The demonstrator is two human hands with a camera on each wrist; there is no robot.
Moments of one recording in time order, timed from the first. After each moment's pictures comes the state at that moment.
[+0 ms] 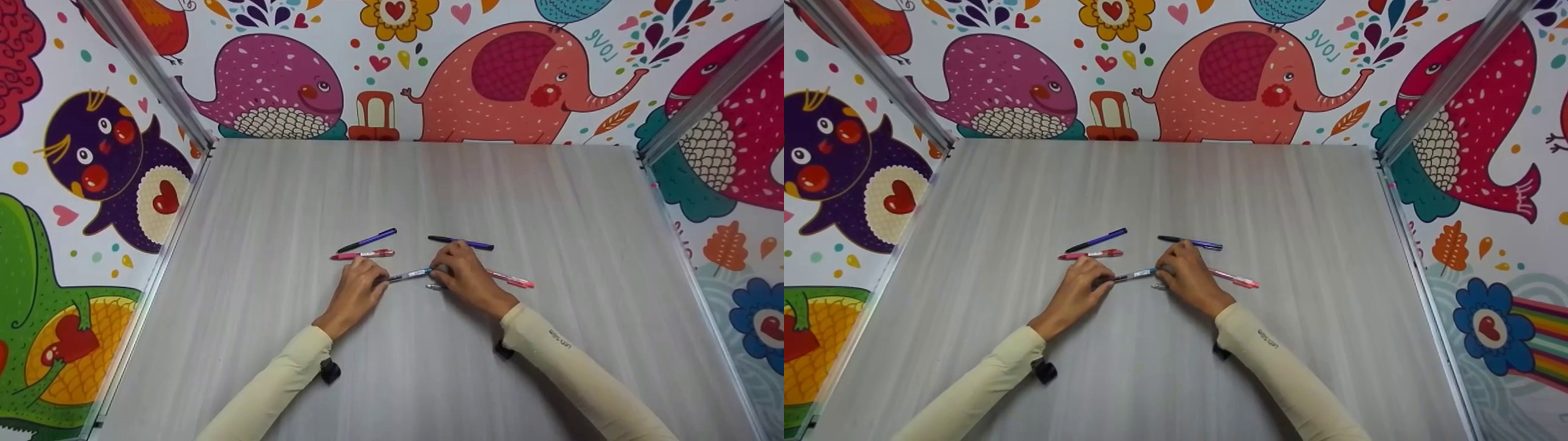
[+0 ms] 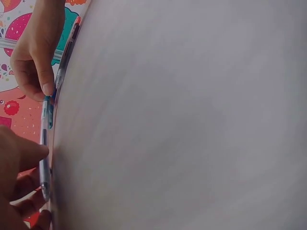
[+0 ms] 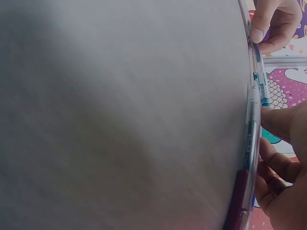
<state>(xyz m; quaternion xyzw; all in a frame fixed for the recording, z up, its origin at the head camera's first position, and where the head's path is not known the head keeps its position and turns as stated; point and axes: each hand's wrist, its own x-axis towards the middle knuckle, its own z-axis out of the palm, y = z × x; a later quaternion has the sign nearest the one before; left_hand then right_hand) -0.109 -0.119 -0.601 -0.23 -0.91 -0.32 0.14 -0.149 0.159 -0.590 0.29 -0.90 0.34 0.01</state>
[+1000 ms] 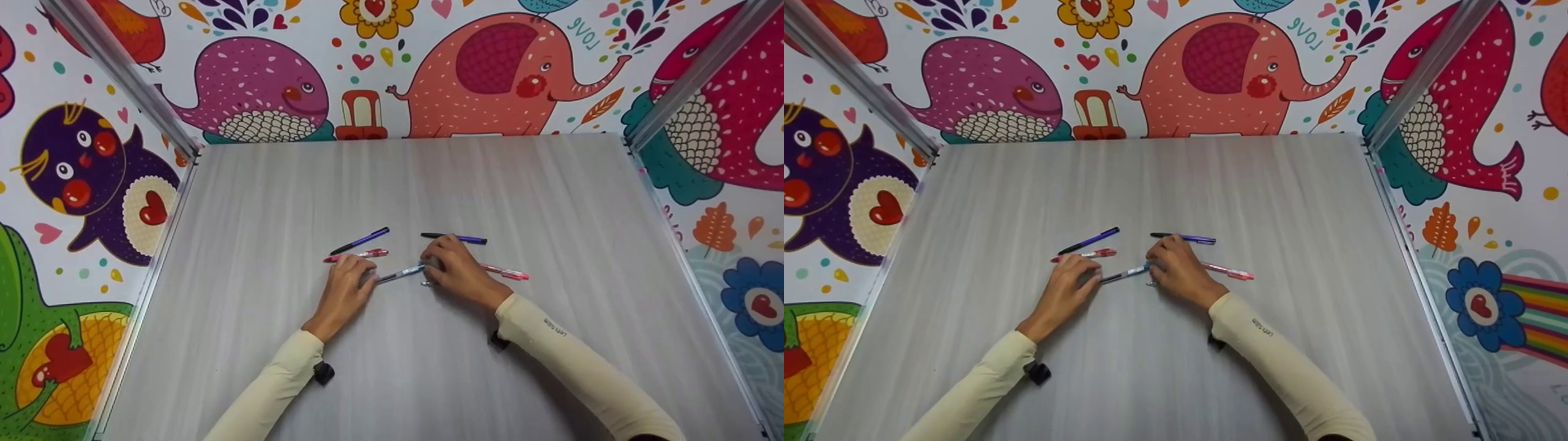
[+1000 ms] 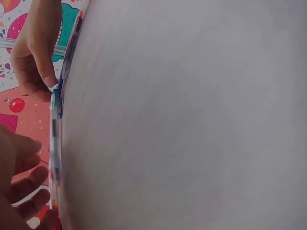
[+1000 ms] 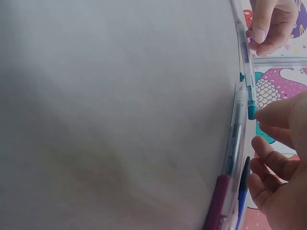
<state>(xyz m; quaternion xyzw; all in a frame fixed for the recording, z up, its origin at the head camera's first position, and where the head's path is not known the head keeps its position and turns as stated) -0.114 -0.129 -0.596 -0.22 -0.90 -0.33 0.17 -0.151 0.152 -0.579 0.28 -0.89 0.35 0.00</state>
